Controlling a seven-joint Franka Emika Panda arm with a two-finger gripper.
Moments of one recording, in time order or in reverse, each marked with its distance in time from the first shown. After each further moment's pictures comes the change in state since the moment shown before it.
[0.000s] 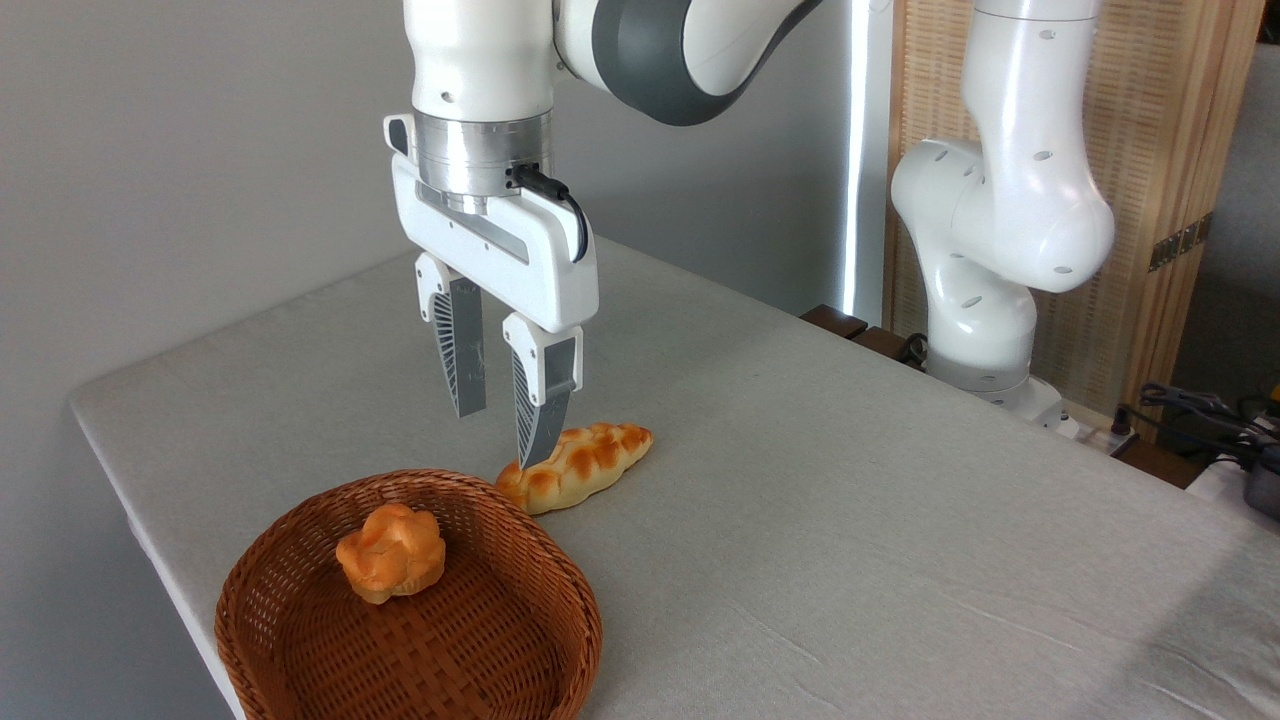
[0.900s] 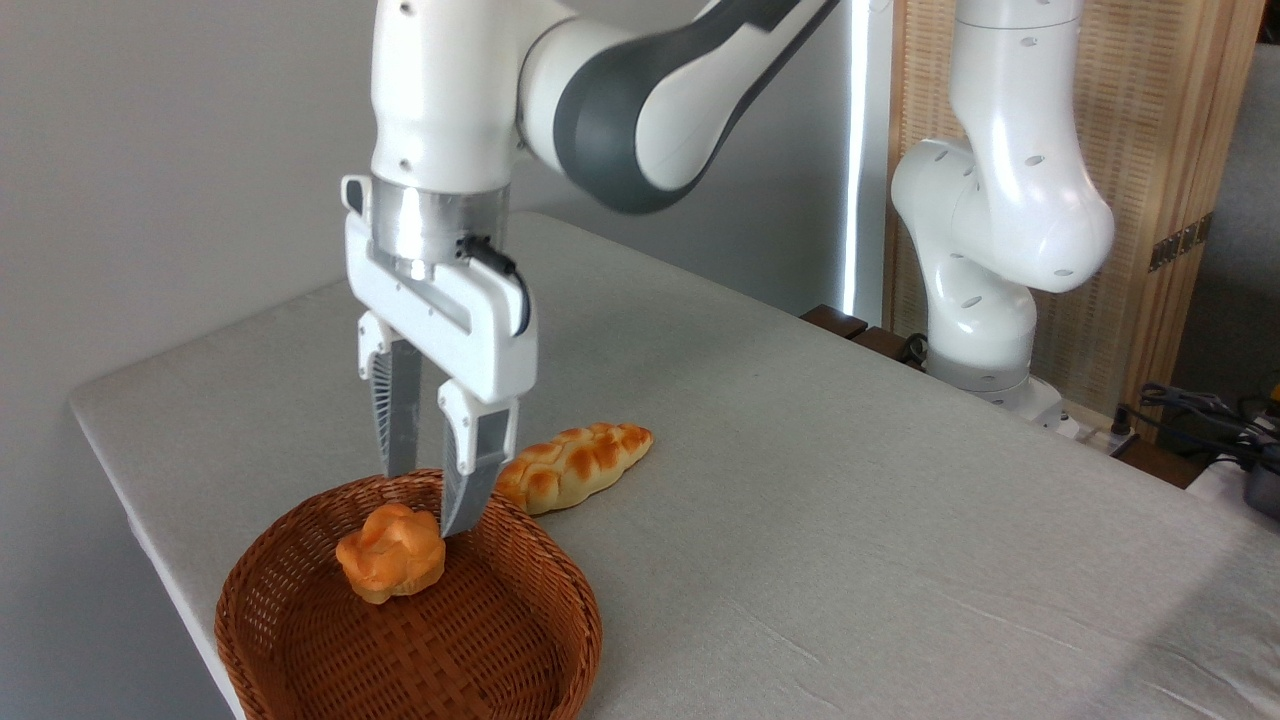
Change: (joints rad) arm -0.002 0.126 -0.013 0.002 -0.026 0.253 0.000
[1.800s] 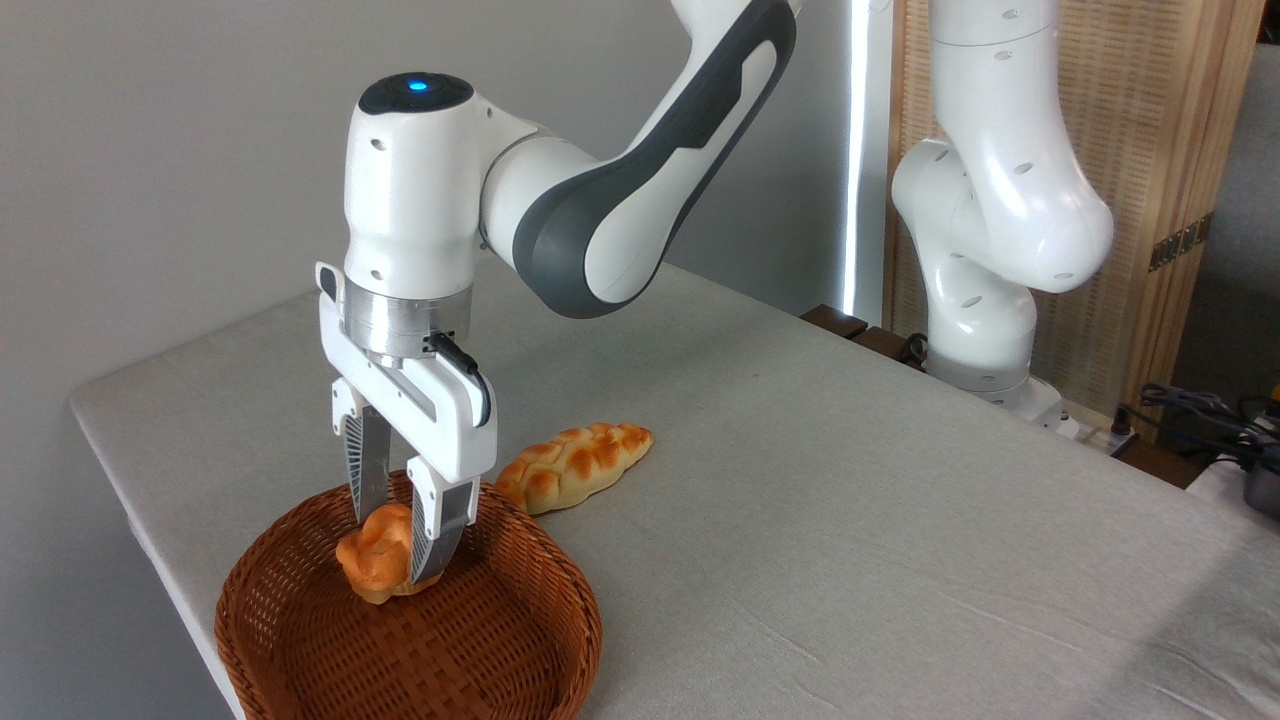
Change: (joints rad) arm -0.009 0.138 -0.040 0.000 -0.105 0.121 0.001
